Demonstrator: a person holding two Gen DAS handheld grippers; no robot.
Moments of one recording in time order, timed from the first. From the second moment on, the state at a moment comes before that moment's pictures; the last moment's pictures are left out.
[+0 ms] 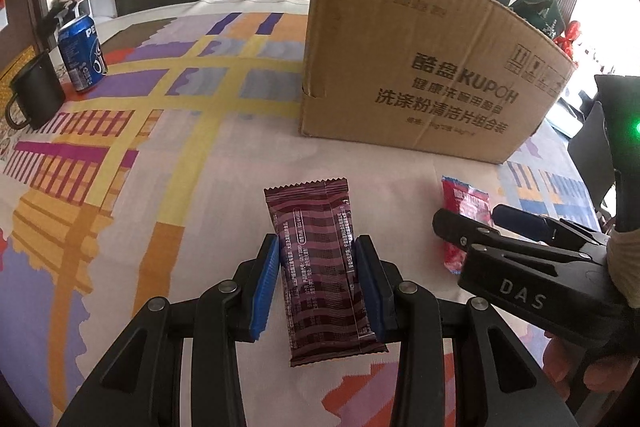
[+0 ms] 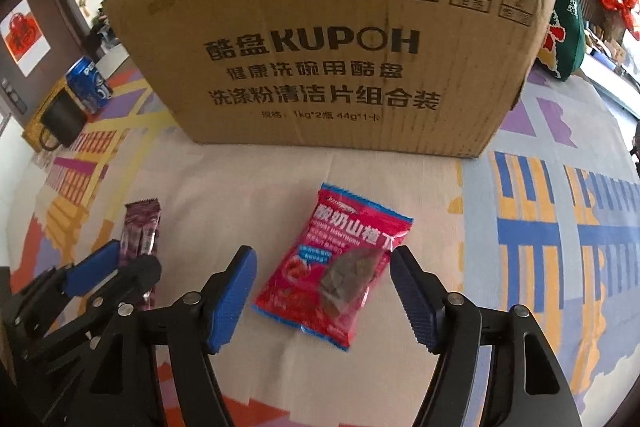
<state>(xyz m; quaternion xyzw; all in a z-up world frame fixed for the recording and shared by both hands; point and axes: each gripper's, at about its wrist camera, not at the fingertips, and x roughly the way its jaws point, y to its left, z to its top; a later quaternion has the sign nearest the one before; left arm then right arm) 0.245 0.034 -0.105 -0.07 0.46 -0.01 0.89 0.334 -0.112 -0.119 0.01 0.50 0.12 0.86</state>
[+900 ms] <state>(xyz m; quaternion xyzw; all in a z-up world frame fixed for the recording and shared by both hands) 0.247 0.026 -0.075 -0.06 0.43 -0.02 0.90 0.324 -0.130 -0.087 0.00 0.46 0.12 0.88</state>
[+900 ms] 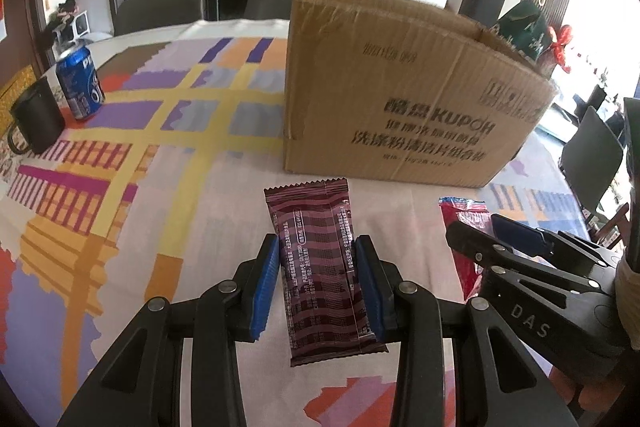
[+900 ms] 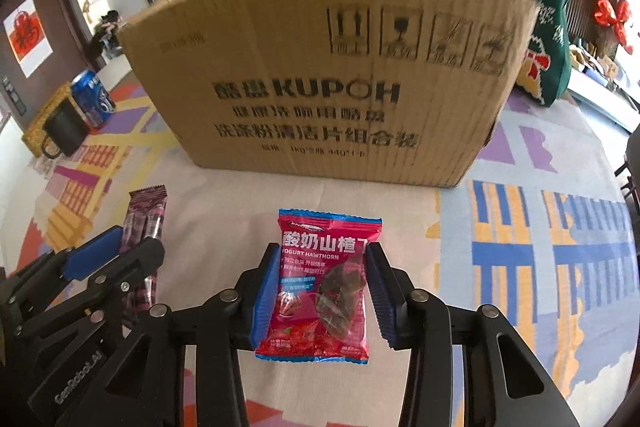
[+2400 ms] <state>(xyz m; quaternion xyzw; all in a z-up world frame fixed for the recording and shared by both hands) 0.310 0.004 0.084 0.01 0.28 -0.06 0.96 0.339 -0.152 0.076 0.00 0.27 0.13 0.95</state>
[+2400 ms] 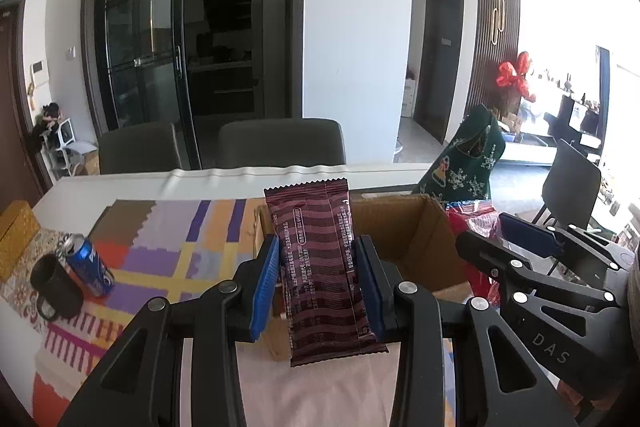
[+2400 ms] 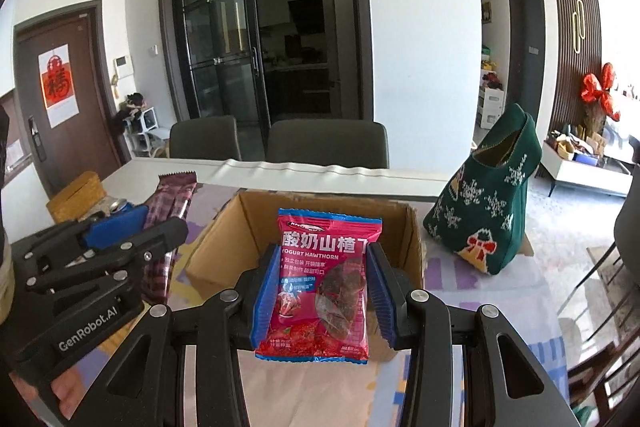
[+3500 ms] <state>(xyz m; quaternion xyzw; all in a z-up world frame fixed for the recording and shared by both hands) 0.334 0.008 0.068 0.04 0.30 -0.02 0.95 0.381 -0.157 0.066 -0.01 0.29 0.08 0.95</state>
